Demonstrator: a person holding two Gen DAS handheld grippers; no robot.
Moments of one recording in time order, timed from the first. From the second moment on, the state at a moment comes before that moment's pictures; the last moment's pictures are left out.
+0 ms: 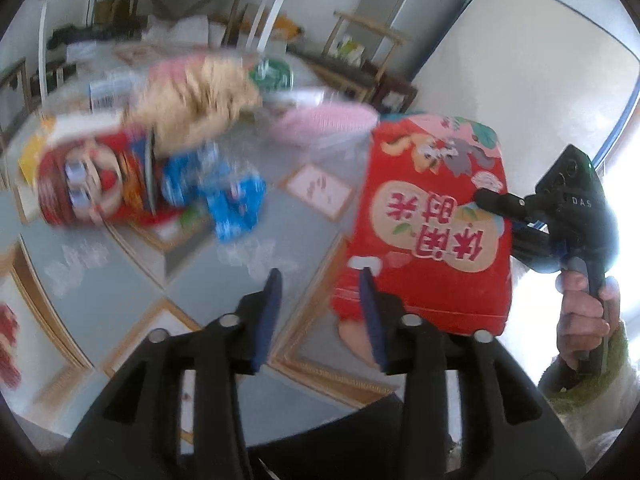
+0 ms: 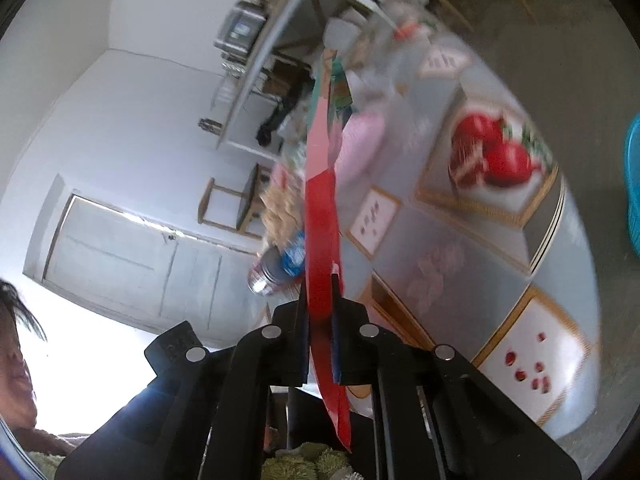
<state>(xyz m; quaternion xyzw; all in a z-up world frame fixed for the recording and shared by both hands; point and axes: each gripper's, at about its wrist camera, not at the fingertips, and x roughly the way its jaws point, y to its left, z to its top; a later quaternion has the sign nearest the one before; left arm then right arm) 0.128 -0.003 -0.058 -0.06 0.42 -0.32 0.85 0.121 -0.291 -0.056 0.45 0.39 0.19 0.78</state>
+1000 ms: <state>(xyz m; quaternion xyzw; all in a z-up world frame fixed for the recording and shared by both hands) 0.291 -0.134 -0.052 0.22 0.43 -0.35 0.80 0.118 -0.358 -0.040 0.46 0.33 0.11 0.82</state>
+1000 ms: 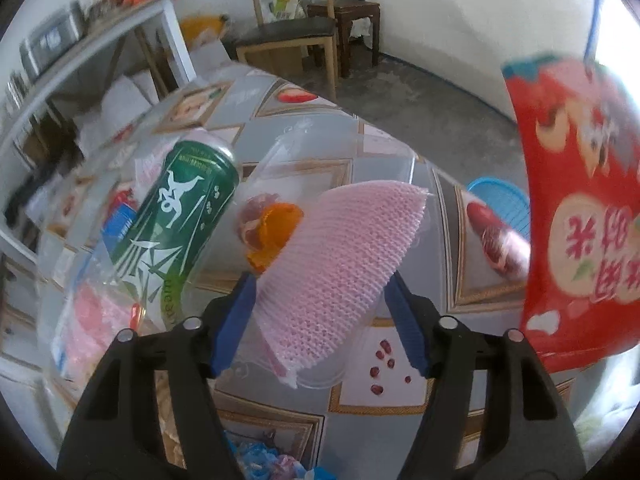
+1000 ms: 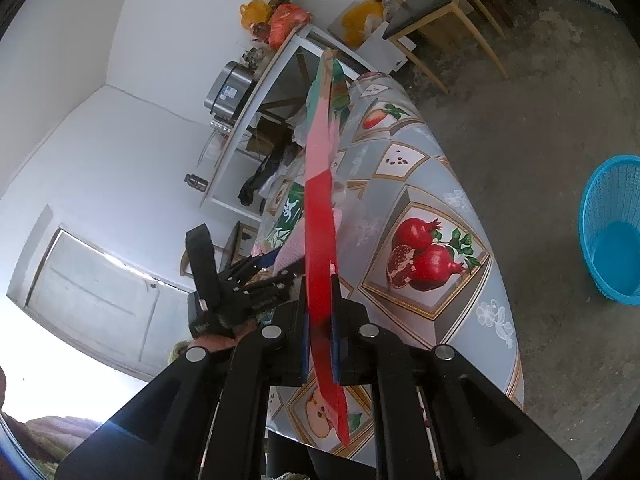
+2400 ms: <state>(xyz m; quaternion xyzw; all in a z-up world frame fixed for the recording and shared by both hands) 0.317 -0.104 -0.068 -0.07 0.55 -0.43 0.71 0.115 -0.357 -0.048 0.47 0.33 0.12 0.81</state>
